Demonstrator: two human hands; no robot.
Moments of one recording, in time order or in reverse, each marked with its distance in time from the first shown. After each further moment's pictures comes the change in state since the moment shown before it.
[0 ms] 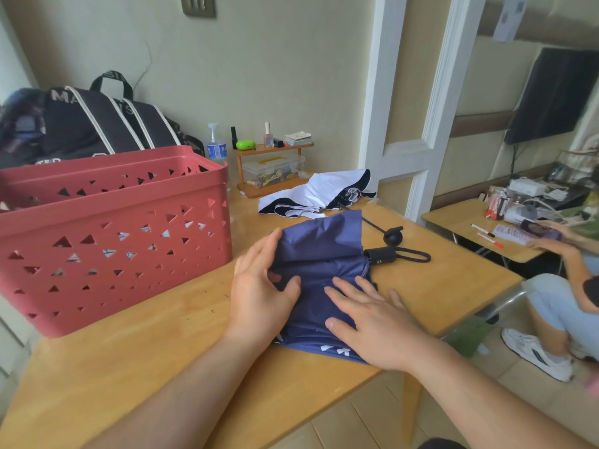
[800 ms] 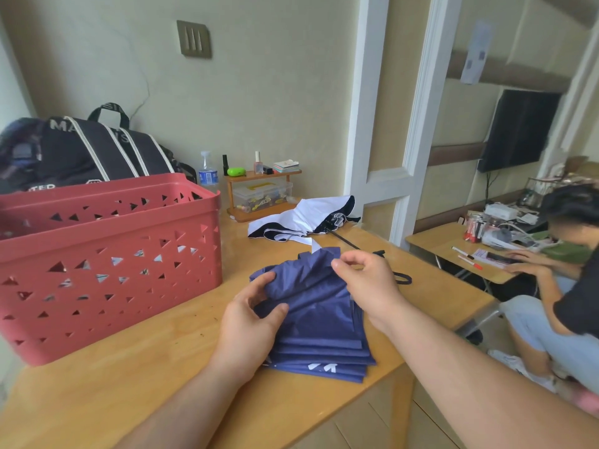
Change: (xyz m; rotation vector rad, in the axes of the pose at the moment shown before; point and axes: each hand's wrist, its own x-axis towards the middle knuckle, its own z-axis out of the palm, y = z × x) left_hand -0.012 0.001 -0.002 -0.372 -0.087 -0.332; right_hand 0.042 -0.002 -0.053 1.113 0.611 0.173
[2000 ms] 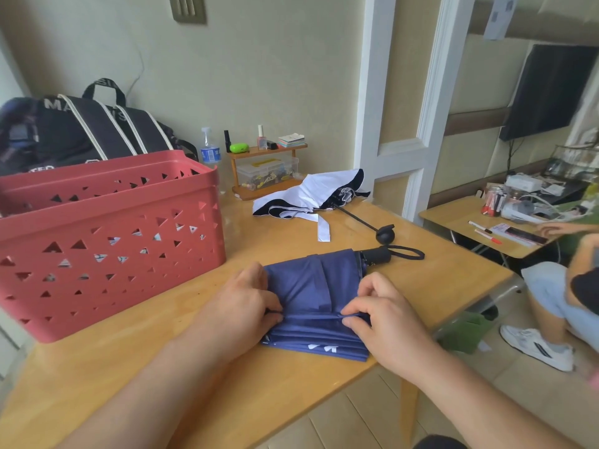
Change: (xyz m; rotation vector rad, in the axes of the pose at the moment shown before) left_hand 0.010 0.002 -0.040 1.006 -0.412 0.484; right_hand -0.064 0.066 -0.030 -0.671 -0.235 -0.408
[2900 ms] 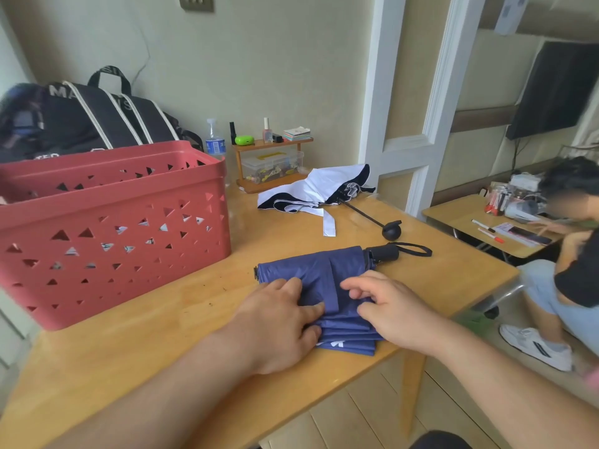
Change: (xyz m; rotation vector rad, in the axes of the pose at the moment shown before) left_hand 0.006 0.053 -0.004 0.279 -0.398 0.046; right_hand 0.024 -0.006 -0.020 0.140 -0.299 0.146
